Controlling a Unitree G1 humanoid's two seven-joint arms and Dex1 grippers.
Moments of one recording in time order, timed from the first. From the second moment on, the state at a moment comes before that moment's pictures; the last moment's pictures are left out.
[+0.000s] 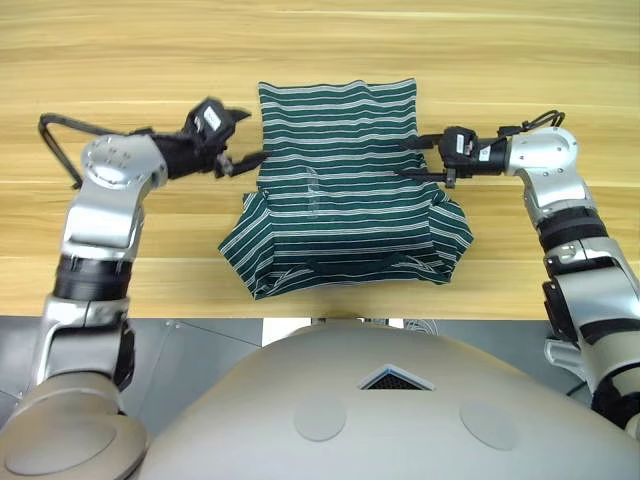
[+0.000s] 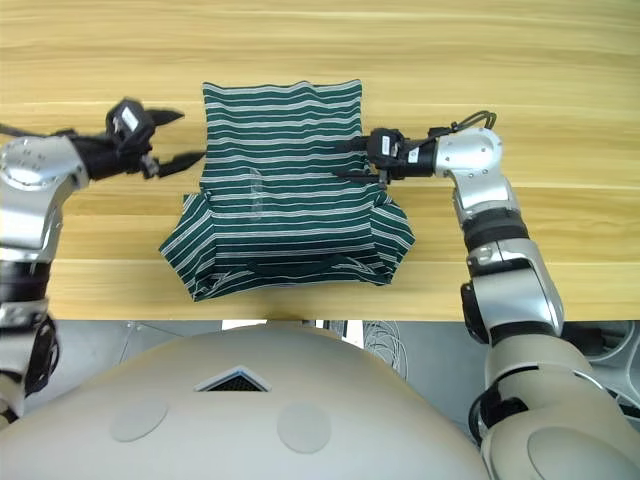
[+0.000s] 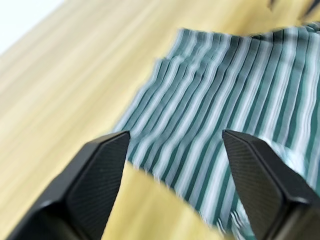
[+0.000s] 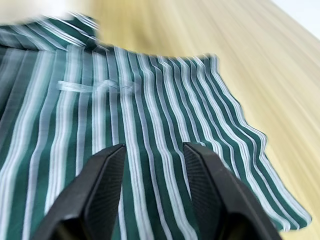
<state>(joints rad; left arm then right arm) -0.25 0.58 -0.15 0.06 -0.11 0.24 -0.86 -0.48 -0.47 0.30 0.81 0.06 -0.47 1.14</state>
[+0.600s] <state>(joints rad) -0.15 0.40 0.01 0.00 -0.22 0.12 -0.73 -0.62 -0.31 0.36 1.16 -0.12 -0.26 1.20</state>
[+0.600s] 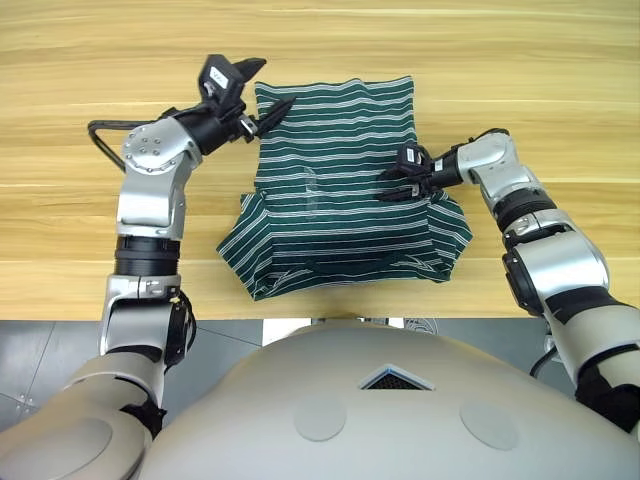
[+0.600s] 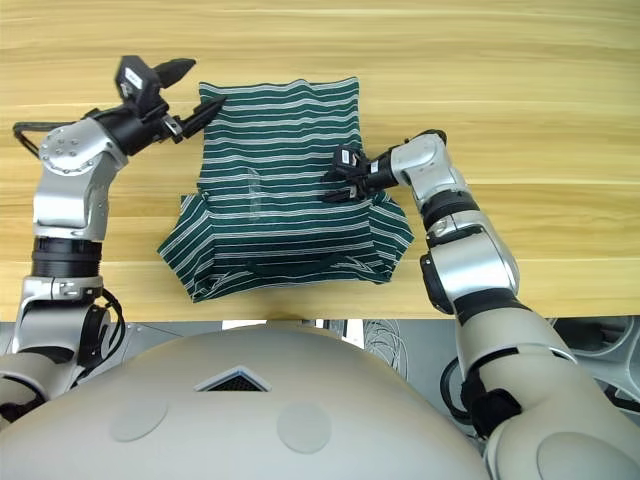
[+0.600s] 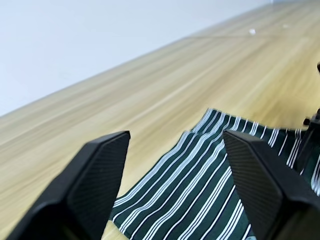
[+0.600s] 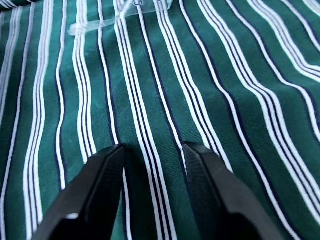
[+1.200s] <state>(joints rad) 0.73 0.21 0.23 -0.25 -0.47 0.18 -0.58 -0.63 -0.24 0.26 1.25 -0.15 -0.28 0.92</state>
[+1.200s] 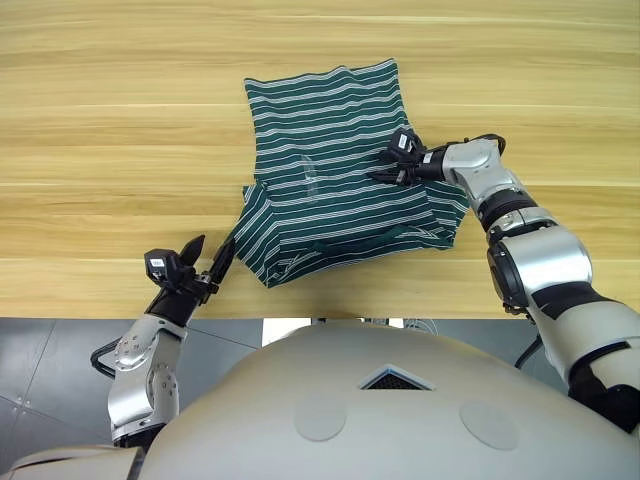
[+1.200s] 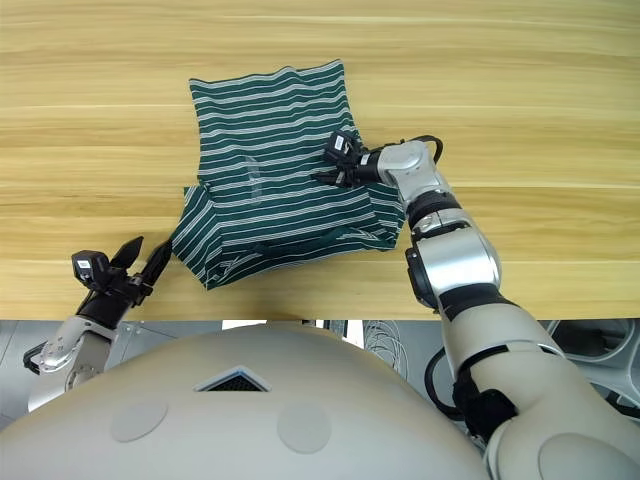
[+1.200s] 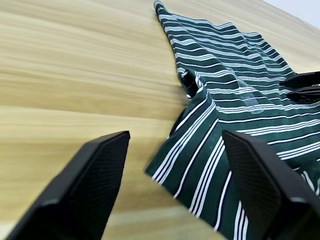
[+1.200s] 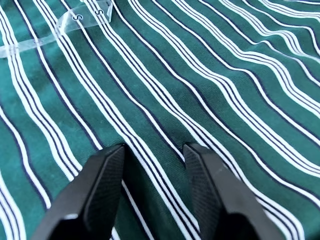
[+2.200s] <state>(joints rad) 0.63 0.23 0.12 -0.12 -0.43 0.21 -0.59 -0.60 -0.25 0.19 1.24 -0.15 -0.31 0.92</state>
